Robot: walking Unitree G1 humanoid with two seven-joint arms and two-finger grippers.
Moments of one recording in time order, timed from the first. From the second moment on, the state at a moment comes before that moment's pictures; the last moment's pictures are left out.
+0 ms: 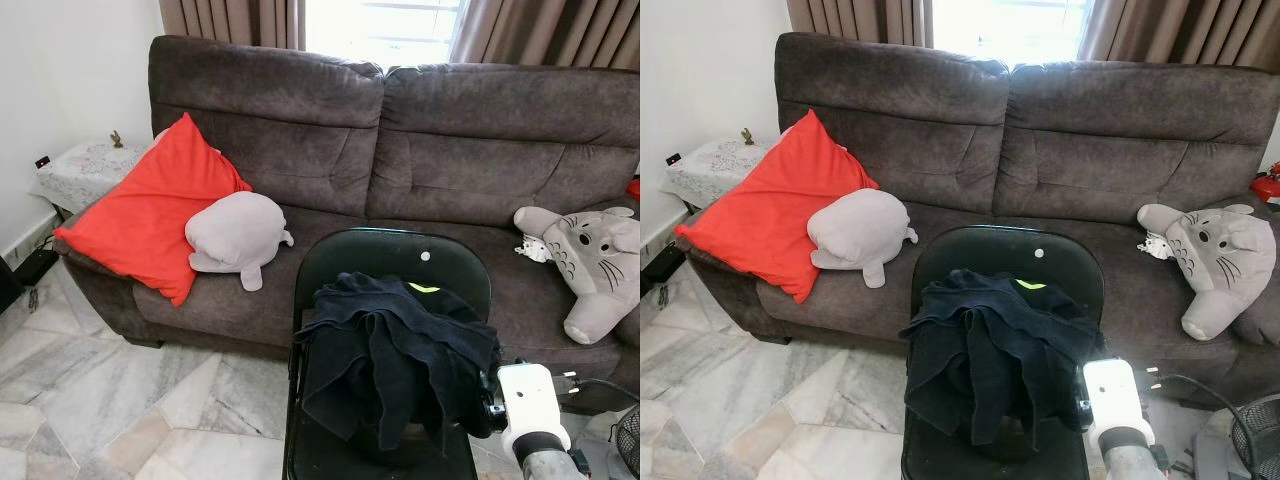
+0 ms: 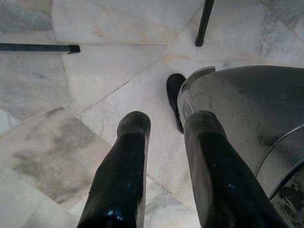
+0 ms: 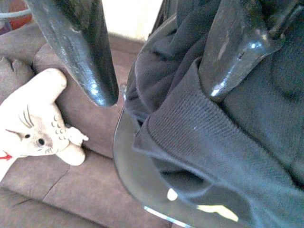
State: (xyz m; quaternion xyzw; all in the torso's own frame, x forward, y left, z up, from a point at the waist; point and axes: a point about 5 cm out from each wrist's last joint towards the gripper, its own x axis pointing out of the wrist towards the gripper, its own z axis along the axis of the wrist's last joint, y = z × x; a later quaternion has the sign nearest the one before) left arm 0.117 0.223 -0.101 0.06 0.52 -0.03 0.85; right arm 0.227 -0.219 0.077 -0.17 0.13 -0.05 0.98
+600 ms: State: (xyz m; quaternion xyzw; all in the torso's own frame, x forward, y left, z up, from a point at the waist) left arm 0.117 0.223 -0.101 0.06 0.52 -0.03 0.85; right arm 0.239 -0.233 0.079 -0.13 0.12 -0.12 0.98
